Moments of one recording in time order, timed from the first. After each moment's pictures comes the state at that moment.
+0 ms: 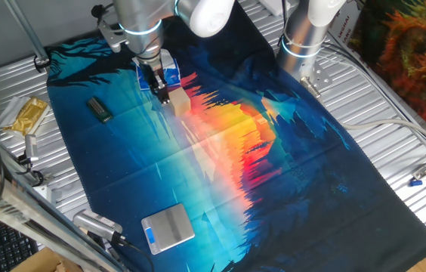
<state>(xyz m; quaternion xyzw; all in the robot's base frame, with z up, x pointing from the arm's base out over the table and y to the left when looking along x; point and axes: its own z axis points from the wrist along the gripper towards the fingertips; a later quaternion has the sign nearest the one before) 0.478 -0.080 0.076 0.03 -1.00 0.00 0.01</state>
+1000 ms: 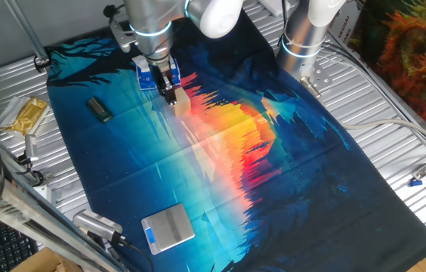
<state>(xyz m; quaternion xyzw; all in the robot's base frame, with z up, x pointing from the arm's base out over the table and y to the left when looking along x) 0.453 -0.070 0.063 0.00 -1.00 -0.01 0.00</state>
